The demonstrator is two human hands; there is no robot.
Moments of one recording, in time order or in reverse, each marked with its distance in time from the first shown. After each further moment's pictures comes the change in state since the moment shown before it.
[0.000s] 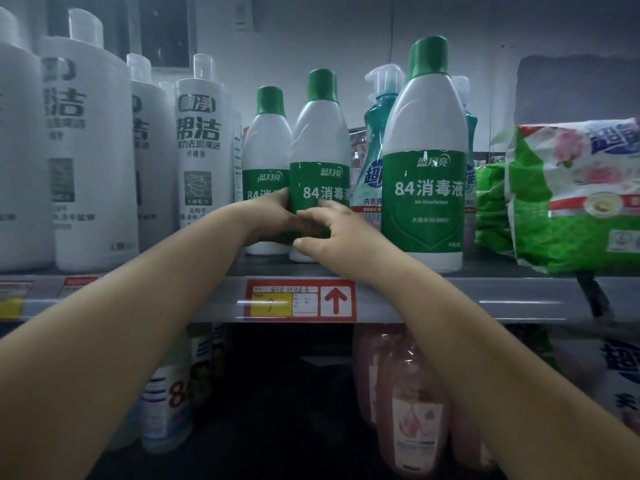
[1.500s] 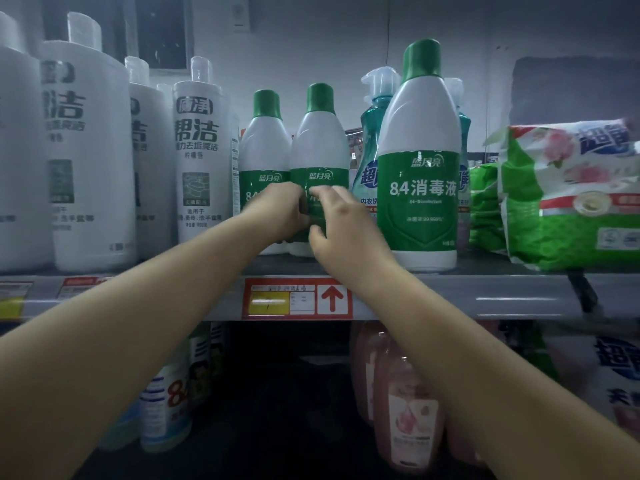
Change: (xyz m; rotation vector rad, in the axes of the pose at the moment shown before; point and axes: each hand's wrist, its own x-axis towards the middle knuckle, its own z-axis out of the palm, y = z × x) left_hand 0.001 0.014 0.008 0.318 0.149 0.112; right_hand -0.002 0.002 0.008 -0.208 0.331 -0.083
